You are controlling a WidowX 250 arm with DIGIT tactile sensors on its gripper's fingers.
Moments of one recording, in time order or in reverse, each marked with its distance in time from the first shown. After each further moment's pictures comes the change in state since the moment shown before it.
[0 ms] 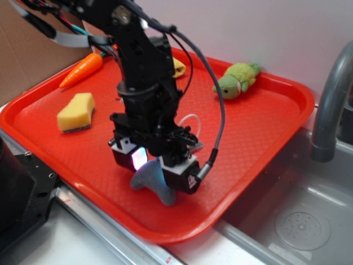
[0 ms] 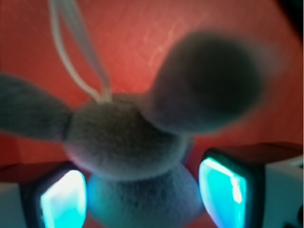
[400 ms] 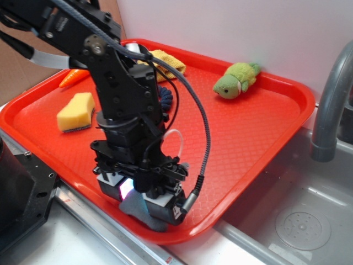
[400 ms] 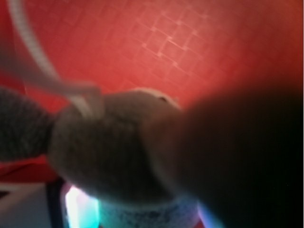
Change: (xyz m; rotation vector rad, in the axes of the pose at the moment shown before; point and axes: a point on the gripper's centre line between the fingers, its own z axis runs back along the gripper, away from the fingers) arm -0.056 -0.014 0.000 0.032 0.004 -0.001
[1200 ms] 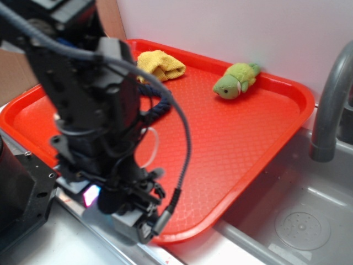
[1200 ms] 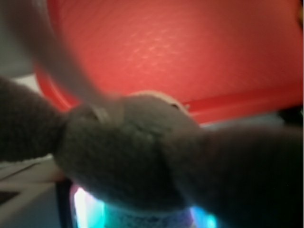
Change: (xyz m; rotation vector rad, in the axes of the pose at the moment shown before) arm -0.041 -0.005 0.037 0.168 -0.090 0.040
